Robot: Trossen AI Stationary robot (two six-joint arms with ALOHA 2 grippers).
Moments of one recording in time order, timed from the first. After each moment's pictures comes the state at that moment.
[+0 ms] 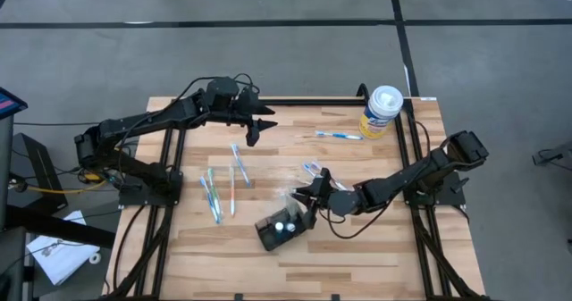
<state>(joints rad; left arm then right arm) 0.43 1.33 1.11 -0.22 0.21 0.07 0.38 1.61 0.86 0.36 0.63 0.44</state>
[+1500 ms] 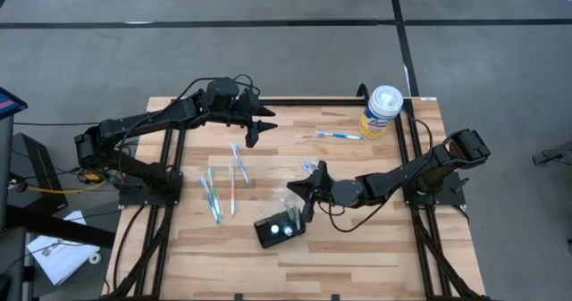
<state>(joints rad) 0.43 1.33 1.11 -0.22 0.24 0.08 0.33 1.58 0.87 0.46 0.57 0.39</state>
